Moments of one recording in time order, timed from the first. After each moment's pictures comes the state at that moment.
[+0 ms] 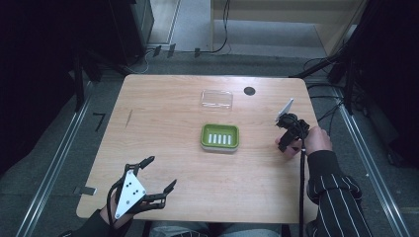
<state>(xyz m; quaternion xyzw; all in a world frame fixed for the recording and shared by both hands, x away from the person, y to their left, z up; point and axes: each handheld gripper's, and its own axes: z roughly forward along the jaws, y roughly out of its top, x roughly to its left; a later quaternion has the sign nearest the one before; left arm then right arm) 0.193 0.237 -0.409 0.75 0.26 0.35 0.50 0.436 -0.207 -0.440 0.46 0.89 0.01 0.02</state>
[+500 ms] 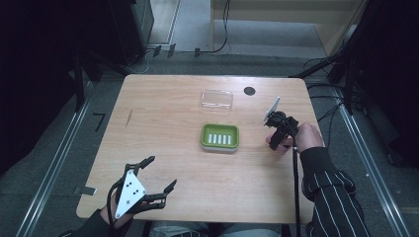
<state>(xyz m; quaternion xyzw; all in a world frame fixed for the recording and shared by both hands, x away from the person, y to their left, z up) 0.193 0.237 -0.409 0.75 0.26 0.35 0.50 0.436 -0.173 -0.429 0.40 0.92 0.01 0.04</state>
